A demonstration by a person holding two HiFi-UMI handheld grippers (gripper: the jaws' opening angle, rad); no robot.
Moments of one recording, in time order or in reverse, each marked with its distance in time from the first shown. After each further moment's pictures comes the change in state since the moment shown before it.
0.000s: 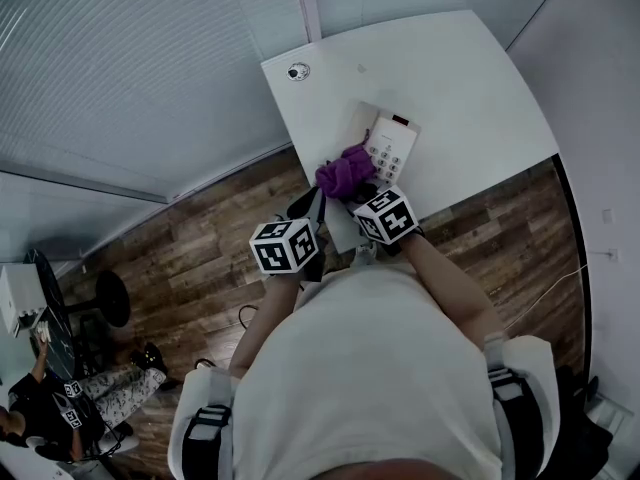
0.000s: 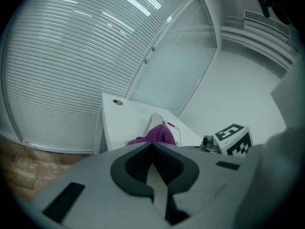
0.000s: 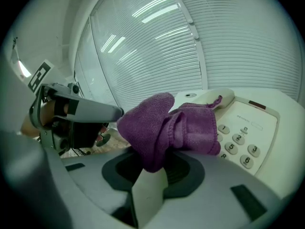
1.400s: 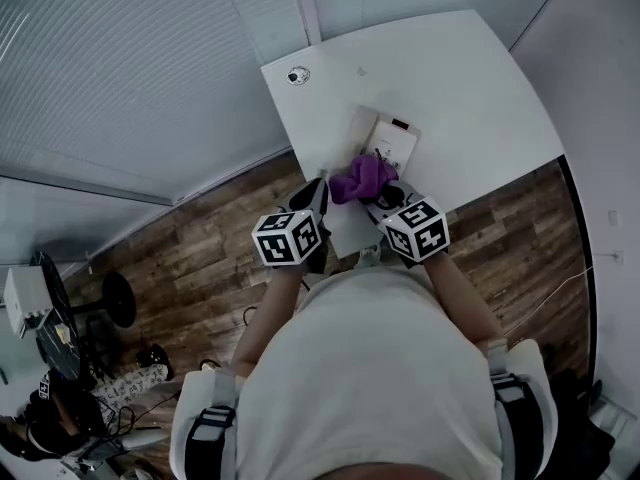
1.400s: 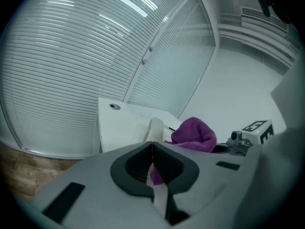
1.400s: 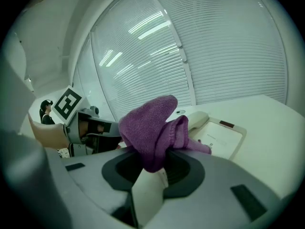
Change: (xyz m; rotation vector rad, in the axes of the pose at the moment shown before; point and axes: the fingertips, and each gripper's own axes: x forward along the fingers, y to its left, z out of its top) left arm 0.021 -0.004 0.022 0.033 -0.018 0.009; right arm -0.069 -0.015 0.030 0.054 -0.162 -0.033
